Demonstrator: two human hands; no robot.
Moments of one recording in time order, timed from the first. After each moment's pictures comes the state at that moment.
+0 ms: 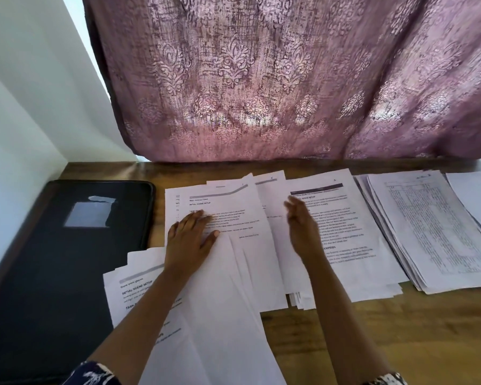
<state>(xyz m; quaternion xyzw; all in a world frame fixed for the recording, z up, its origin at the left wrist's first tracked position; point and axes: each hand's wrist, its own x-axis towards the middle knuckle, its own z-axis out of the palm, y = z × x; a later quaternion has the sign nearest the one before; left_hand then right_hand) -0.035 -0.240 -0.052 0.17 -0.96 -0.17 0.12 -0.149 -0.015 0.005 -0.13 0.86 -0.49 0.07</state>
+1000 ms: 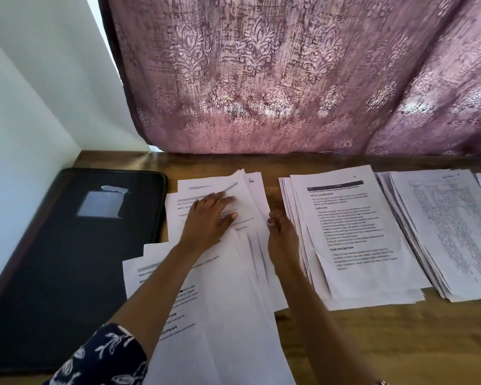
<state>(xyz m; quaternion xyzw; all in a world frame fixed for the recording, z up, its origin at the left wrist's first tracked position) -0.070 -0.257 -0.039 0.11 -0.97 -0.22 0.07 -0.105 -0.078 -0.004 -0.01 0.86 -0.50 0.11</state>
